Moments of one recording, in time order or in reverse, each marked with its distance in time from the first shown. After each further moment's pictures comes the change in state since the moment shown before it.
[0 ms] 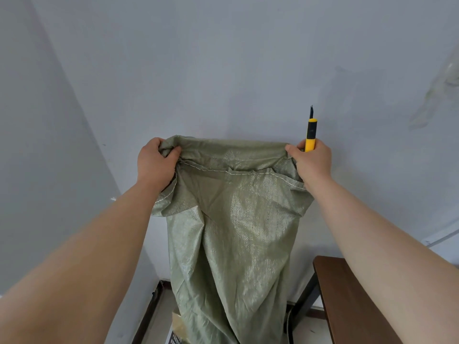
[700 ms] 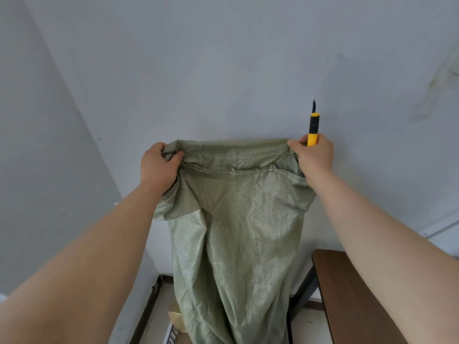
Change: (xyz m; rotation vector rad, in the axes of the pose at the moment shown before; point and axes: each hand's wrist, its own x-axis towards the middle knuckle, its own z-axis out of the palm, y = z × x) left_hand -0.009 -0.013 0.014 0.007 -0.049 -0.041; right_hand 0.004 0.006 -0.003 -0.002 0.019 0.017
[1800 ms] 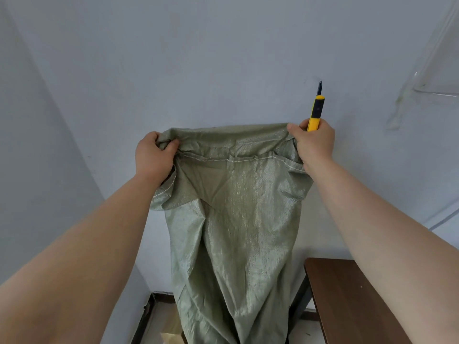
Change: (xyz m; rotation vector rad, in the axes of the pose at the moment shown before) left_hand 0.022 0.047 -0.002 -0.090 0.046 0.057; right_hand 0.015 -0.052 -0.018 0.100 0.102 -0.051
